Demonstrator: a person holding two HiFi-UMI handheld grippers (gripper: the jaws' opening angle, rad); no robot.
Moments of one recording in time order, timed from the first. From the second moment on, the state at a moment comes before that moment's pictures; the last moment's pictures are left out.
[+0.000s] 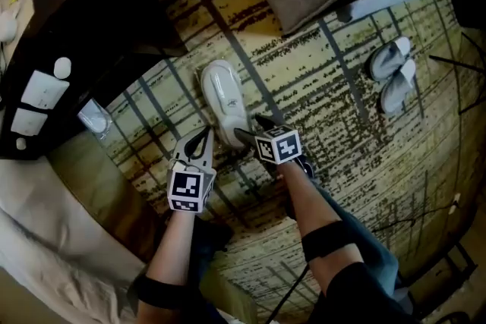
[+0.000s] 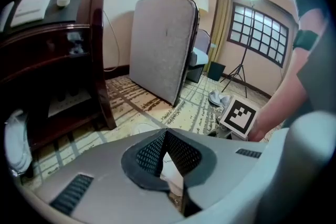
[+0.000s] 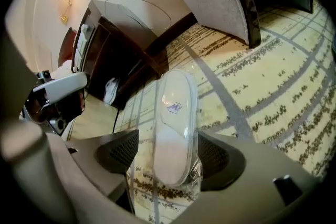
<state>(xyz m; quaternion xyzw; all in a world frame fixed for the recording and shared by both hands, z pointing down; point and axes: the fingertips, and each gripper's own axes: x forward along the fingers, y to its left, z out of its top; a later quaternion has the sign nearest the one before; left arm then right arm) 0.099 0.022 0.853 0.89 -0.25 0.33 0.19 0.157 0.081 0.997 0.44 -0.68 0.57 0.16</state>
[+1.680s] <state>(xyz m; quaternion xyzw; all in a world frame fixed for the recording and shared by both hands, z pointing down) -0.031 -0.021 0.882 0.85 -0.40 0.27 0.21 0.025 -0.003 0.954 0.27 -0.81 0.50 0.12</state>
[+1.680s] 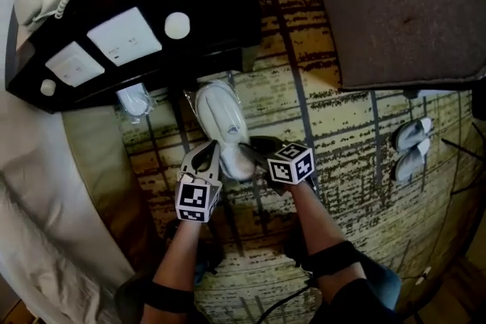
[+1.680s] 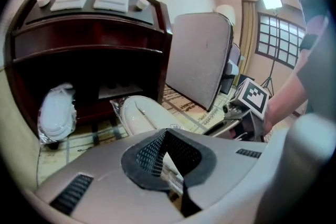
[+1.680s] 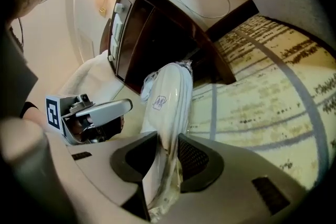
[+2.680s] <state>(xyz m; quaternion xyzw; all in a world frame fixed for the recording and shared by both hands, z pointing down) -0.172 -0.096 0.839 0.80 -0.53 0.17 0.20 -0.064 -0.217 0.892 0.45 -0.78 0.43 0.08</state>
